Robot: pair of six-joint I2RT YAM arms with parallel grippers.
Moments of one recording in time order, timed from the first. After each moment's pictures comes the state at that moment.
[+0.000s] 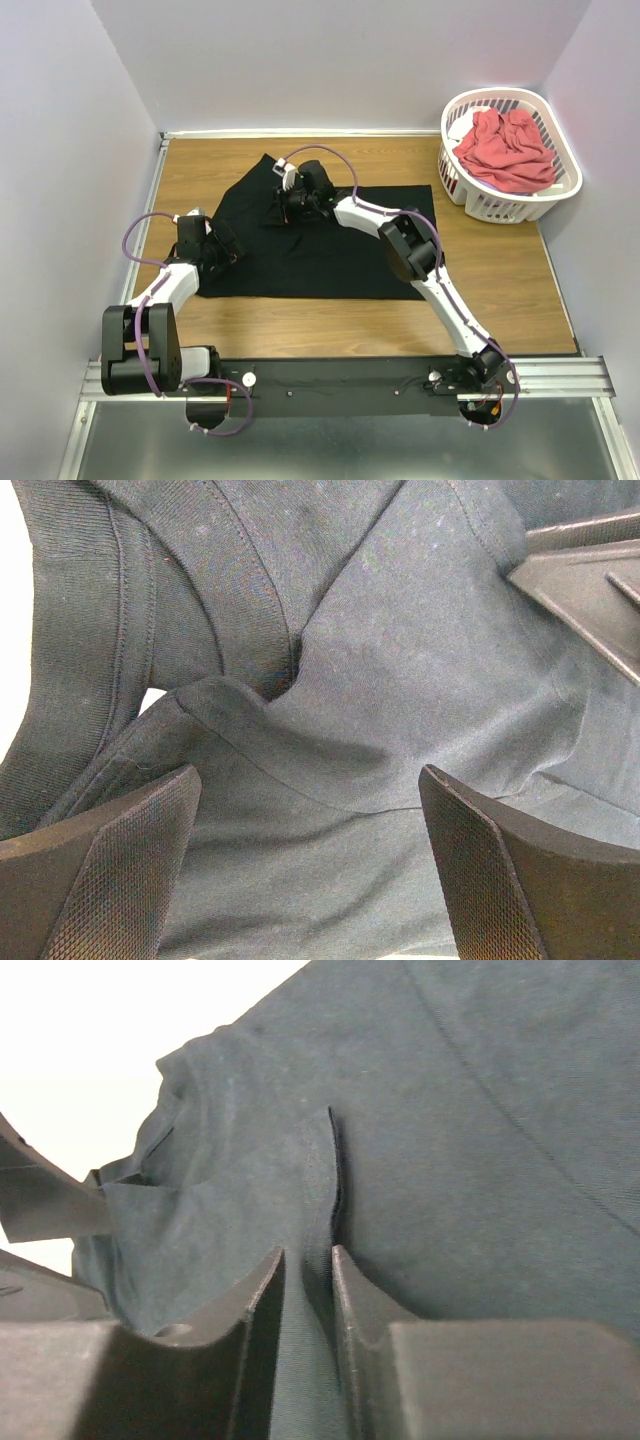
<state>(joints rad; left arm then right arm) 0.05 1.29 0.54 -0.10 0.17 -0.57 0.69 2.62 2.06 0.11 -0.68 0.37</state>
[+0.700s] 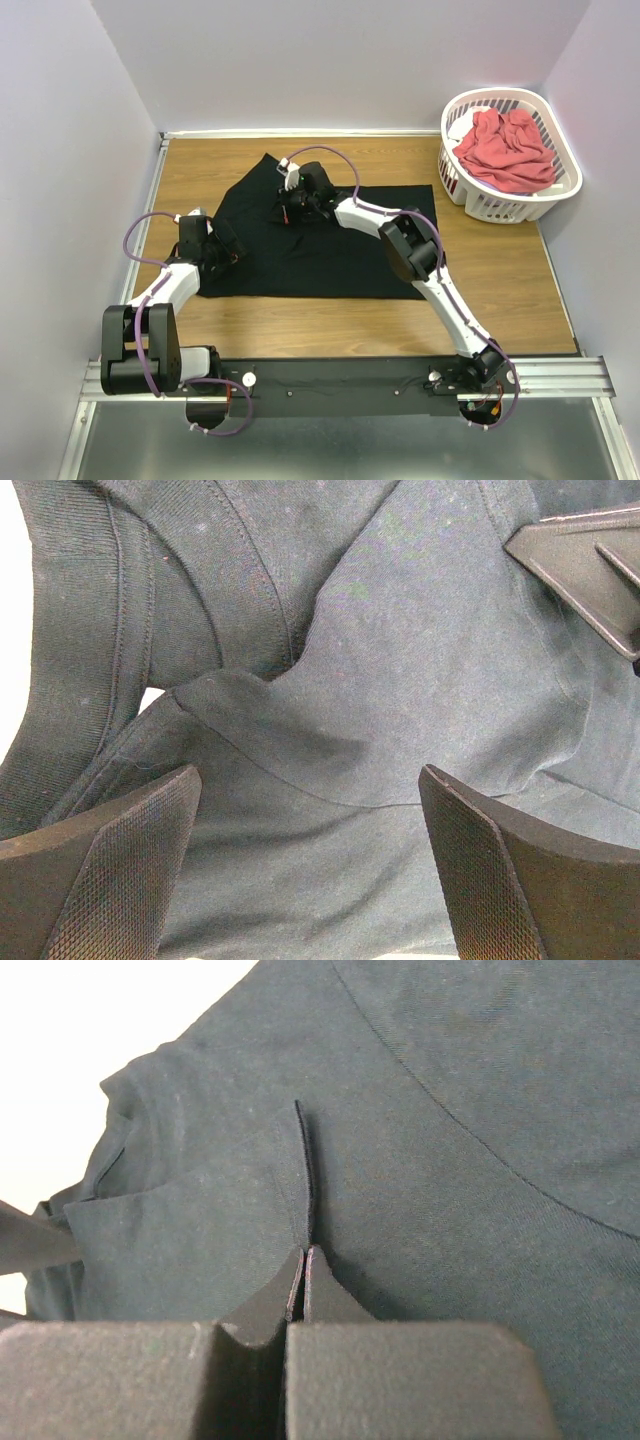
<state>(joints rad) 0.04 1.29 0.54 -0.10 0.16 -0.57 0.70 2.61 2.03 0.11 -0.56 0.36</state>
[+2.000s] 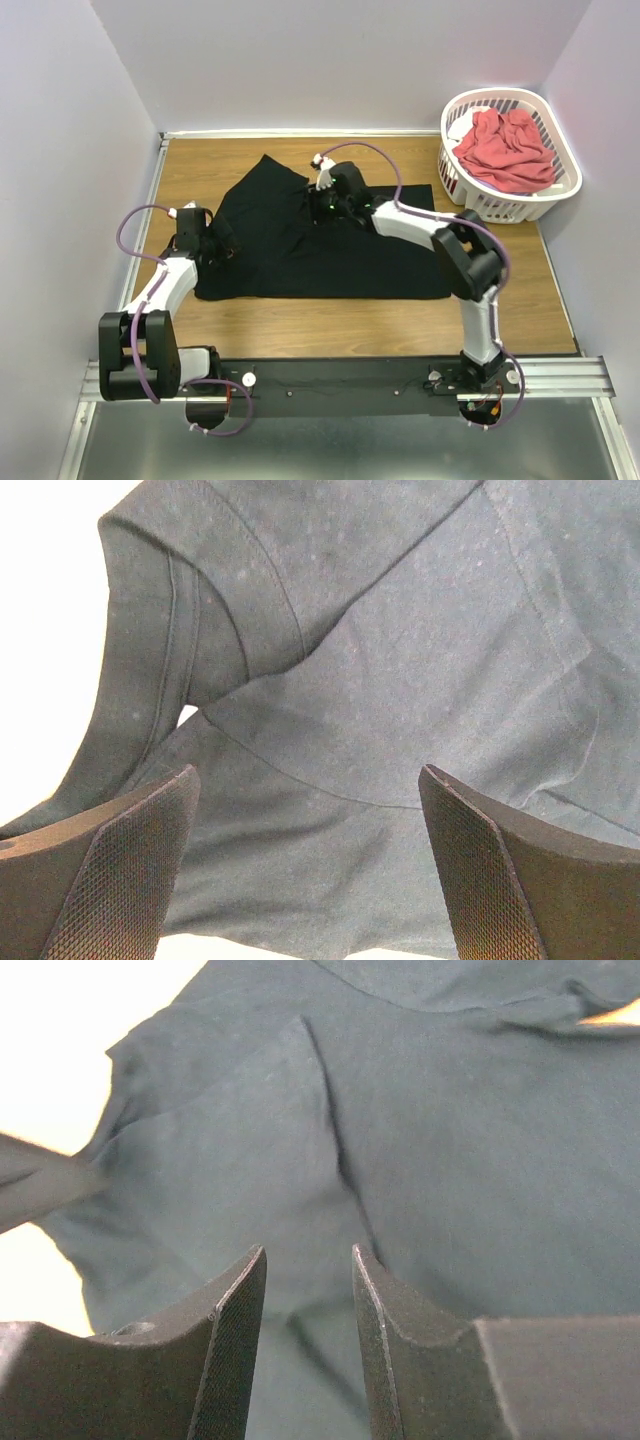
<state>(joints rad) 0.03 1.25 0.63 -0.24 0.05 -0.56 0.68 2.13 1.48 0.12 -0.33 0.34</state>
